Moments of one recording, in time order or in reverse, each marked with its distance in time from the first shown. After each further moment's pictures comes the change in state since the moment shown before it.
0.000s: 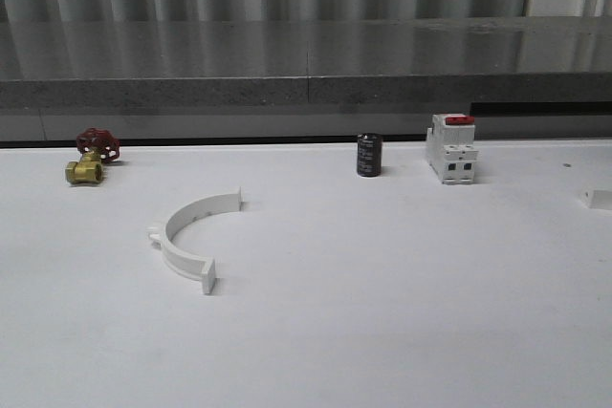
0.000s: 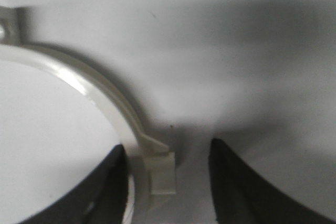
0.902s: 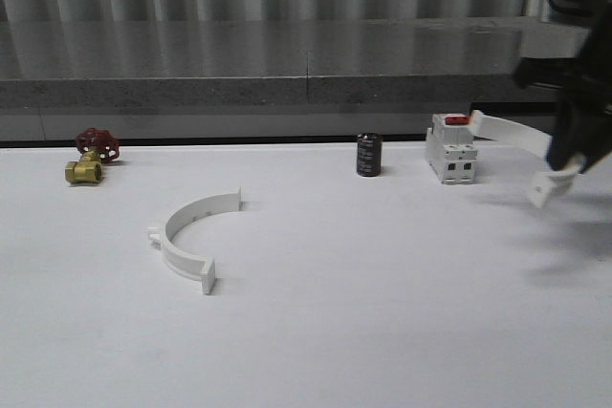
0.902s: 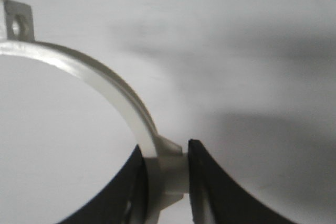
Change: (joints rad) left arm 0.000 0.000 0.000 0.001 0.000 0.000; right arm 0.284 -0.115 -0.099 0.142 0.149 0.104
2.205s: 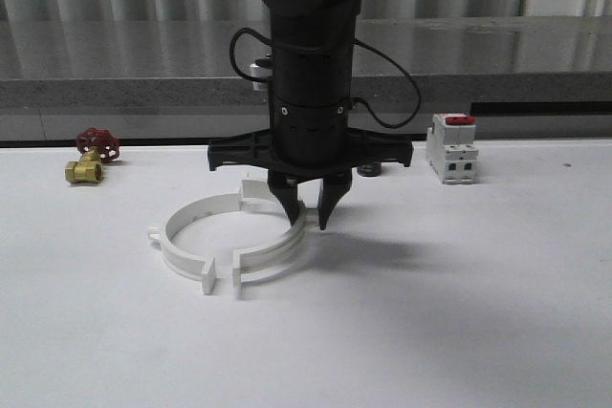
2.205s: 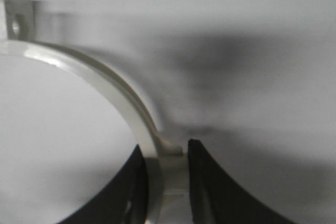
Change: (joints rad) left arm 0.000 0.000 0.000 0.000 0.000 0.000; right arm 0.637 0.360 -0.394 -0.459 0.089 0.894
